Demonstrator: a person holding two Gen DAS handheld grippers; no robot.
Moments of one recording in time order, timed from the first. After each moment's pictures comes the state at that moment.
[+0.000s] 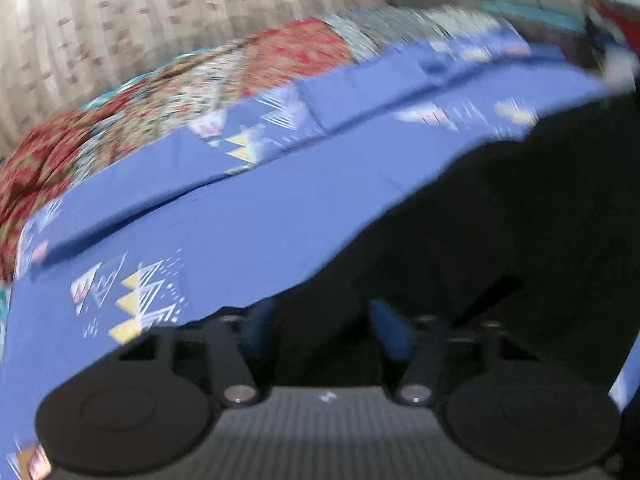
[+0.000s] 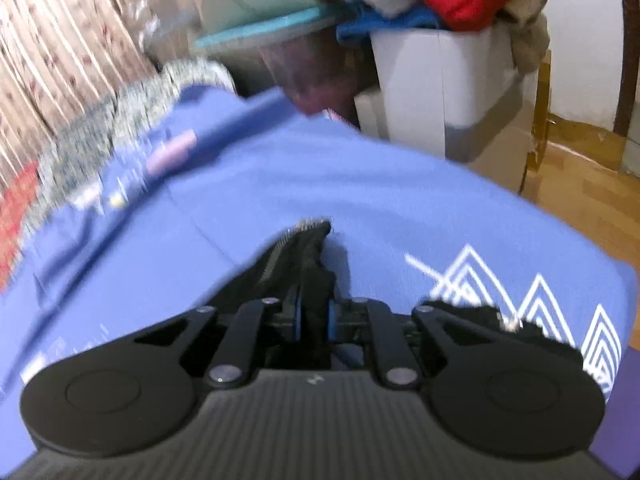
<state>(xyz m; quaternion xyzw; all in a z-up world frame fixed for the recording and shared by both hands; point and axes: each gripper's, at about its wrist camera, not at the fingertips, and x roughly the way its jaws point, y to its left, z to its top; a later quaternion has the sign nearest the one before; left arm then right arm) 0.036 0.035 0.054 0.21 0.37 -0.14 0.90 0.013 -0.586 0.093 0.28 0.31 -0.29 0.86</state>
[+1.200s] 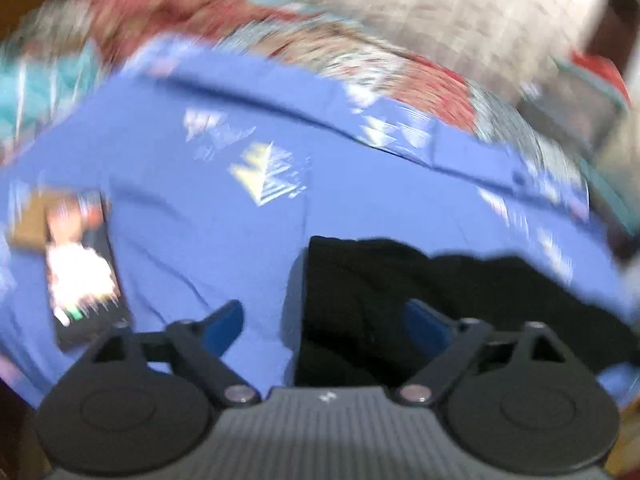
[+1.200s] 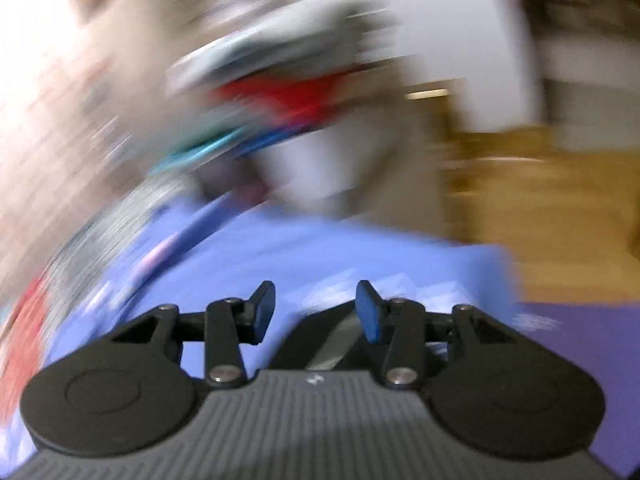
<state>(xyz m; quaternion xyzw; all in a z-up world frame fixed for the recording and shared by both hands) -0.045 0.204 0.088 -0.18 0.39 -0.04 0.90 -0.093 -0.547 0.147 0.31 0.21 -0.33 0.87</state>
